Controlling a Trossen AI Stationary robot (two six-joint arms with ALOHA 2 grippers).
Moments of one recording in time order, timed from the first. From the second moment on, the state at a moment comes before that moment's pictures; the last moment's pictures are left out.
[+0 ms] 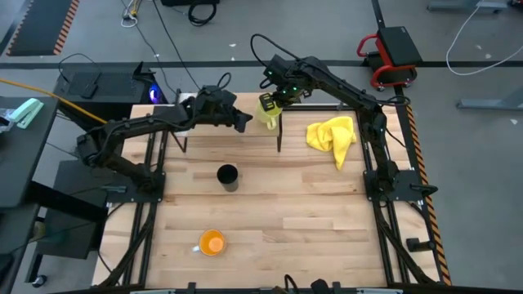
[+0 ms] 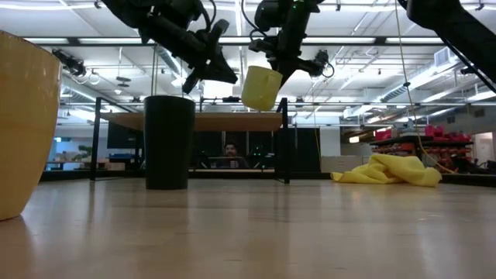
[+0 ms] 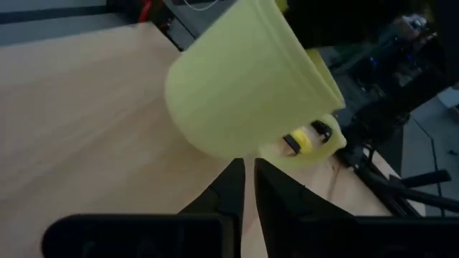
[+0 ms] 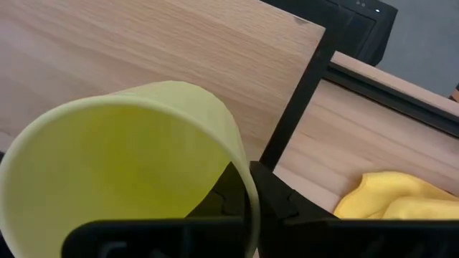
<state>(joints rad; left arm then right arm) 0.51 1.44 1.07 -0.08 0.15 -0.54 -0.50 2.09 2.33 -1.42 0.05 0.64</state>
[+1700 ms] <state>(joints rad) 0.52 1.51 1.07 -0.01 0.14 -0.59 -0.51 2.10 2.27 -1.33 0.01 0.65</state>
